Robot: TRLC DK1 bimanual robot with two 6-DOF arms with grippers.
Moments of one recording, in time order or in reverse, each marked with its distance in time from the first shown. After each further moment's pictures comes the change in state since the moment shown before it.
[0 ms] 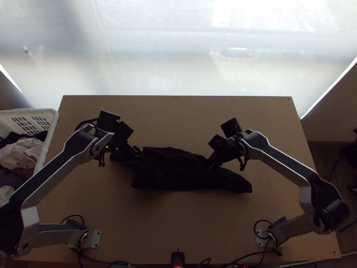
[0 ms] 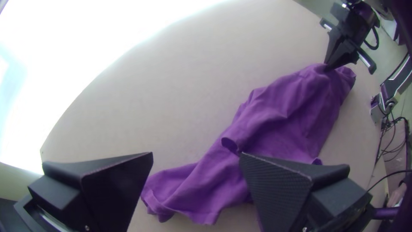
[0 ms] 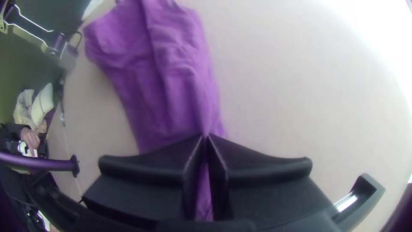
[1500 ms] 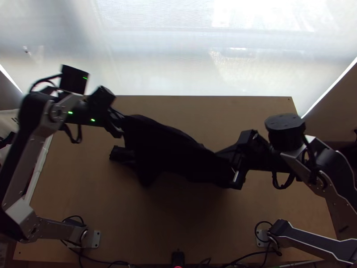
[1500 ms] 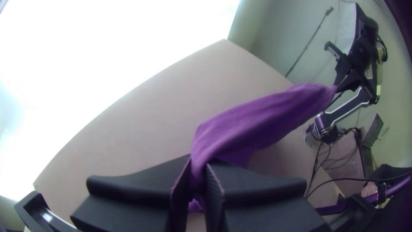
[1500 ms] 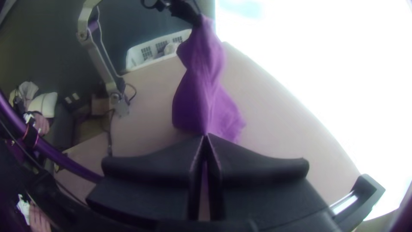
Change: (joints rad) left arm 0.121 0.105 0.705 -0.538 0.377 0.065; right arm 0.205 -0.480 0.367 -0.313 0.037 0.144
